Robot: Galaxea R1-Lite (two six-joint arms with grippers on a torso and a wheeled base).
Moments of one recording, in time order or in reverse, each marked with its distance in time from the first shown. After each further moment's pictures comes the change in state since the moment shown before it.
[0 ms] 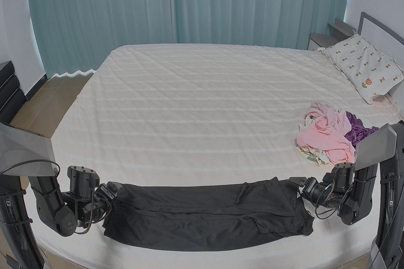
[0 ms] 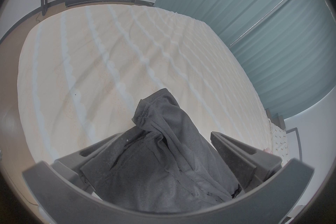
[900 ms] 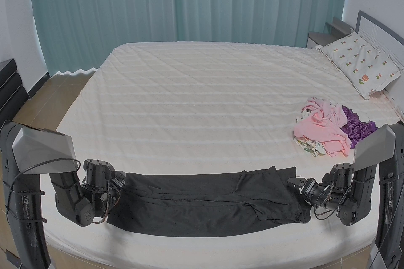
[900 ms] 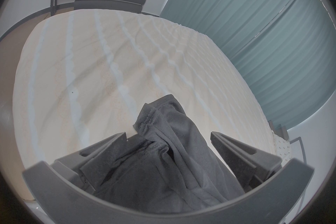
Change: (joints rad) left arm -0.018 0.157 -0.213 -0.009 0.140 -0.030; right arm 0.011 0.006 0.000 0.000 -0.025 -0.003
